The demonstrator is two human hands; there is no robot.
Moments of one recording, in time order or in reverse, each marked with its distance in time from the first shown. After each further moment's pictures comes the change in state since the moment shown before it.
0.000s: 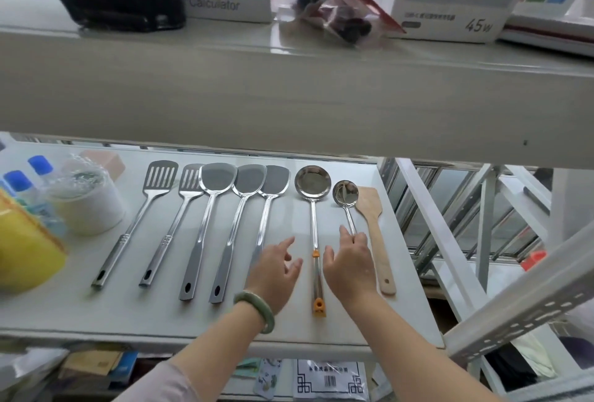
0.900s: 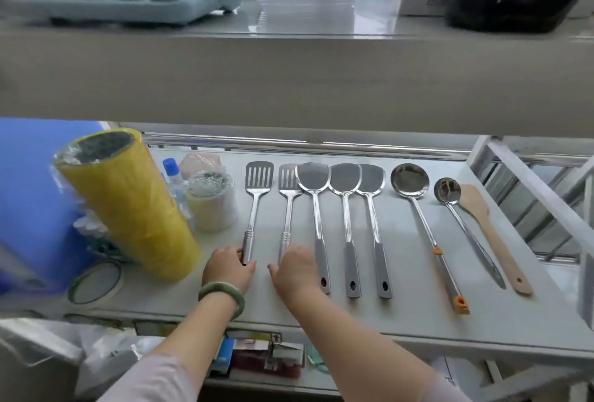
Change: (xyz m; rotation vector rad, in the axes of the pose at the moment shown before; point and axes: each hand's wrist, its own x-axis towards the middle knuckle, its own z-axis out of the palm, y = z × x) left_hand -0.015 -0.211 -0.196 0.233 0.185 -0.458; right_hand -0.064 -0.259 0.158 -0.088 -0.370 -0.130
